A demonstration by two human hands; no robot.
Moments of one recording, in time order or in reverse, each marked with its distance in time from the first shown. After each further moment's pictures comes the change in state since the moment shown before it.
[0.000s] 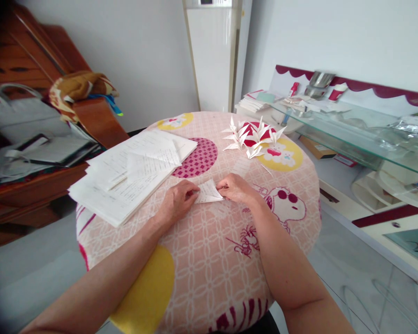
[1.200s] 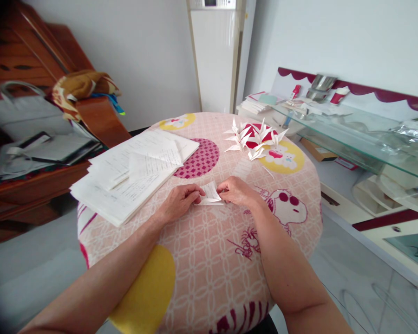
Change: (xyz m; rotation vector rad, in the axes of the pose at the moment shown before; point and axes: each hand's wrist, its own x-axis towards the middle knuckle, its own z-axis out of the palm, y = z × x) left_hand 0.005 0.016 -0.018 -0.286 -0.220 -0.151; right_hand -0.002 -0.005 0.002 0.034 -0.032 -0.007
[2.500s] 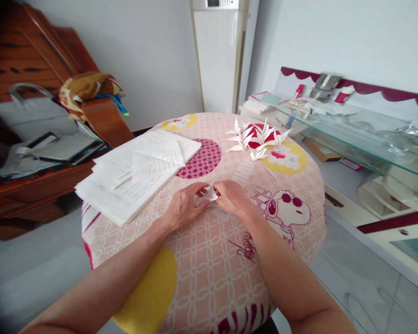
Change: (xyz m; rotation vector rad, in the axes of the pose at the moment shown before) left_hand -0.008 0.007 0.015 0.217 0.134 0.123; right_hand 0.005 -0.021 0.028 -0.405 0.255 -0.064
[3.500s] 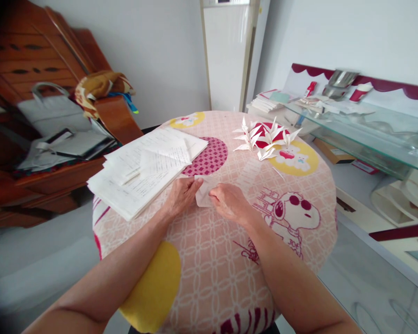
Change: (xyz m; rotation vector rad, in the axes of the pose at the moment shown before) left_hand 0.015 -0.018 -0.011 -0.083 0.179 -0.118; right_hand -0.008 -0.020 0.001 -0.098 -0.052 -0.154
